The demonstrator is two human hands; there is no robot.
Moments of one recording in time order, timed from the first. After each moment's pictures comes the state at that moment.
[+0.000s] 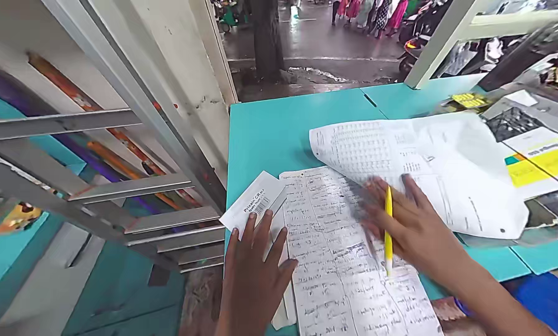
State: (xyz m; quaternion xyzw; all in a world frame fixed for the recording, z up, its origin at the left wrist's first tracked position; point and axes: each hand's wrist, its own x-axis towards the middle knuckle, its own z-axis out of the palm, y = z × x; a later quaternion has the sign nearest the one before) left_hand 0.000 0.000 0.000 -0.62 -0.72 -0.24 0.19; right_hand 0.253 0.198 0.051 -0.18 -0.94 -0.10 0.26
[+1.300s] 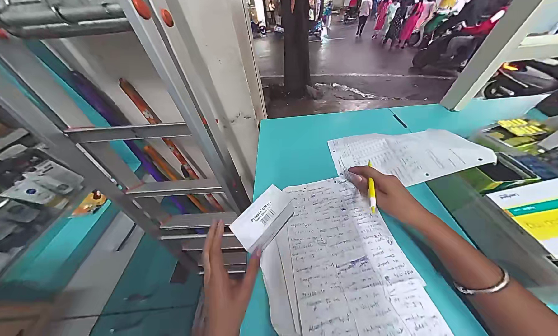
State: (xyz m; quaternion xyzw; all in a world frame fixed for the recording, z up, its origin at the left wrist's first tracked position) left_hand -0.046 -0.030 -0.007 -0.41 -0.74 -0.53 0.08; right_hand 0.163 0.293 0.048 -0.25 -0.90 0.29 0.21
